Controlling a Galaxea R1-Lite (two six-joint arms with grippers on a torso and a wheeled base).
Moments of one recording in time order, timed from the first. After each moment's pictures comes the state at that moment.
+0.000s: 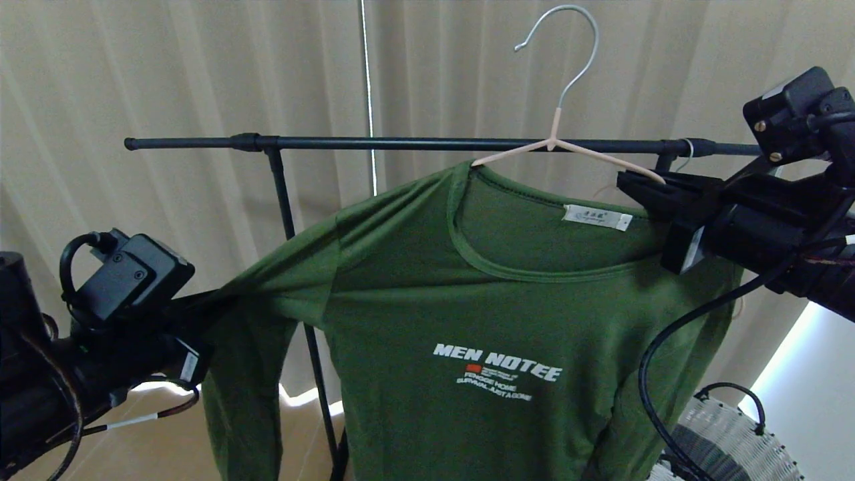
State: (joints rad) left arm -0.21 1.33 -0.42 -0.67 -0.05 0.53; right arm 0.48 1.40 -0.79 -0.63 -0.05 -0.28
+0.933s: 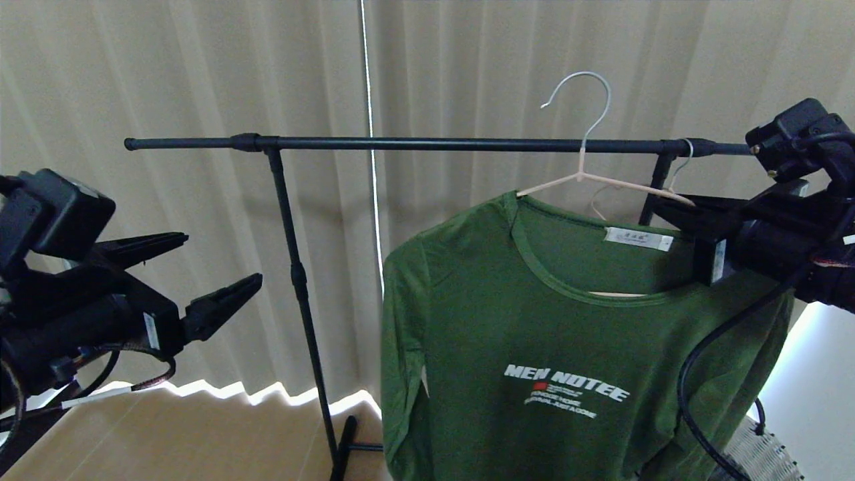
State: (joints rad) left arm -0.21 1.22 -0.53 -0.57 -0.16 0.29; right arm 0.35 1.37 -0.79 -0.46 -0.07 -0.29
